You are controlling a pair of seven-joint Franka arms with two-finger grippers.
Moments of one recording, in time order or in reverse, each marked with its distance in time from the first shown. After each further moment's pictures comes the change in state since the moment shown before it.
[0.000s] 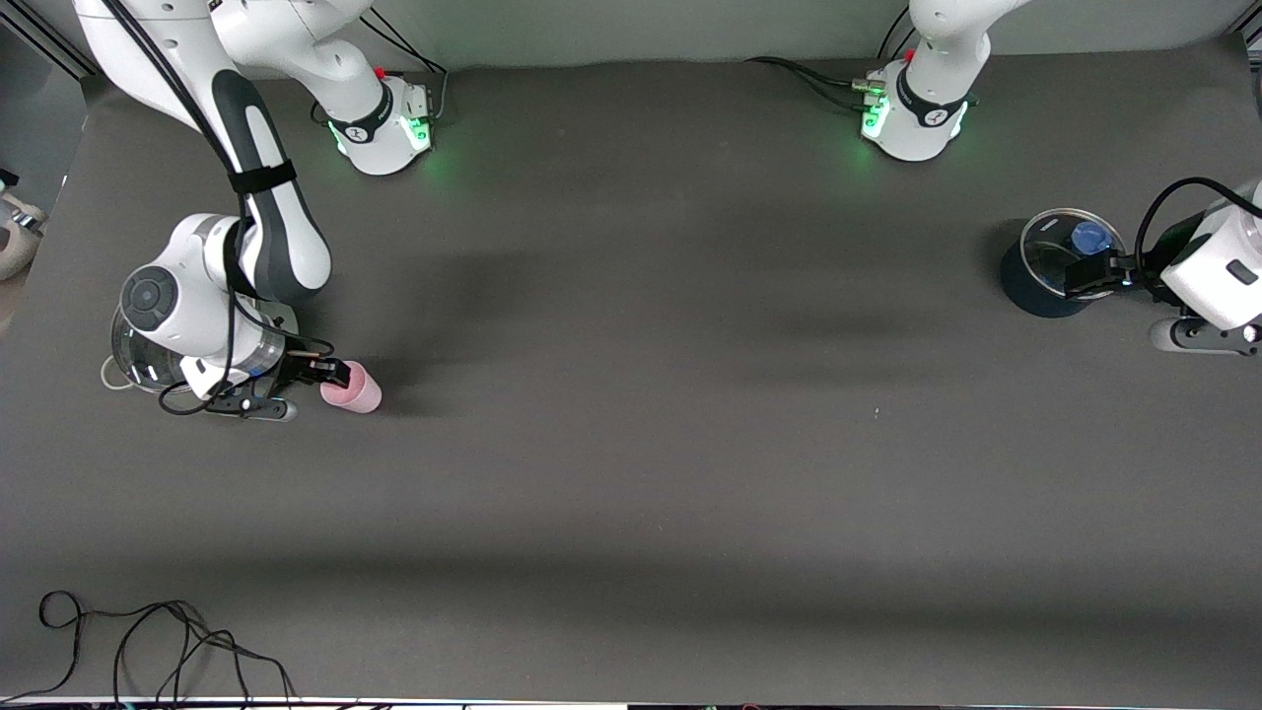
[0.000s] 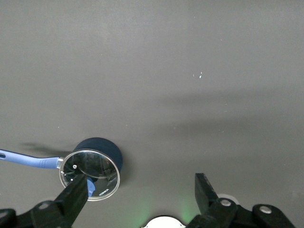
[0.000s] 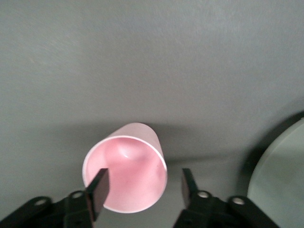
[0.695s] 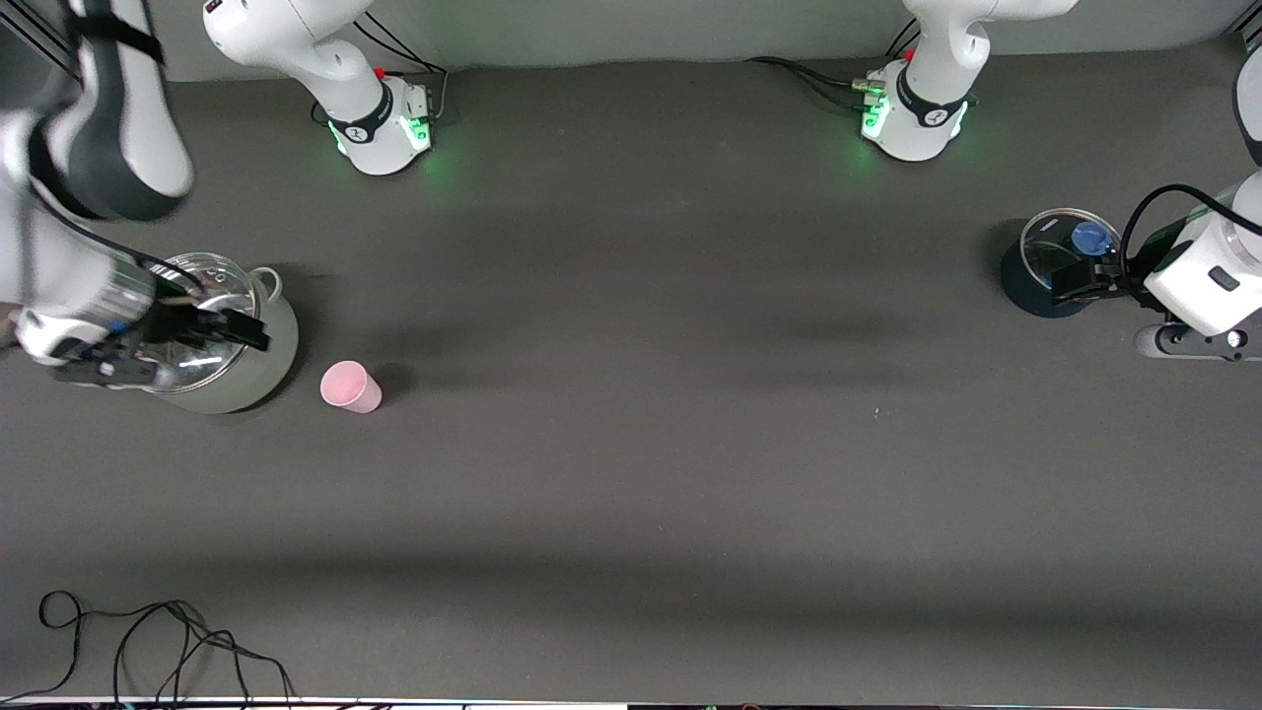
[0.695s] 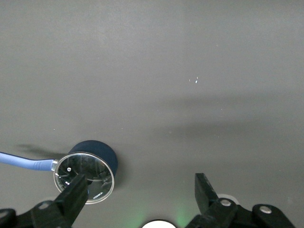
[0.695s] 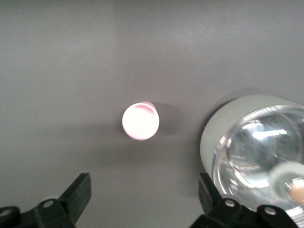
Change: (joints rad) left arm -0.663 -0.006 0.678 0.003 -0.054 0.019 0.001; right arm 0.002 -0.257 -0.049 0.357 -0.209 -0.604 0.076
